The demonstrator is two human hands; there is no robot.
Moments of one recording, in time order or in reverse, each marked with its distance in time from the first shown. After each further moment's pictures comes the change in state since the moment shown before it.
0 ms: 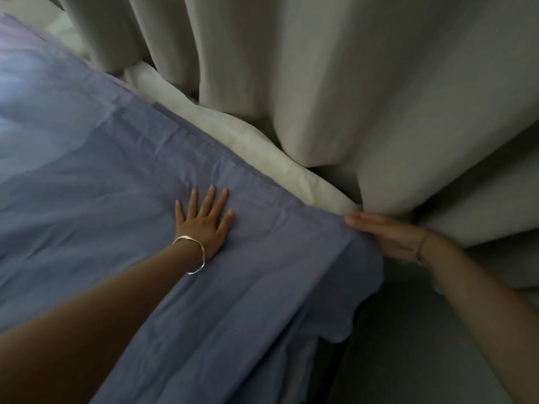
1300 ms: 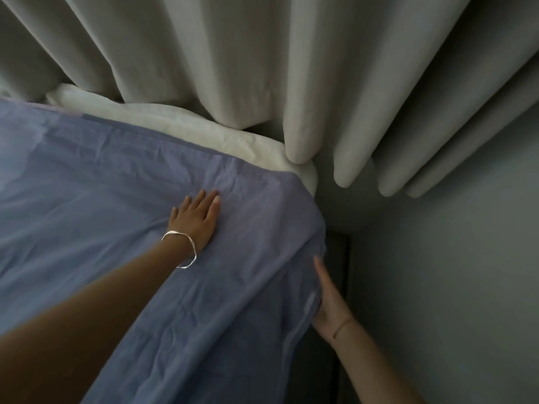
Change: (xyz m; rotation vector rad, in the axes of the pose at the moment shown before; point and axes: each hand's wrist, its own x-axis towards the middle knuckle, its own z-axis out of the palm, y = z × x) left_hand -0.055 0.049 0.017 -0.078 -0.080 0.154; right_hand -0.052 0.190 0.177 1.154 0.345 -0.009
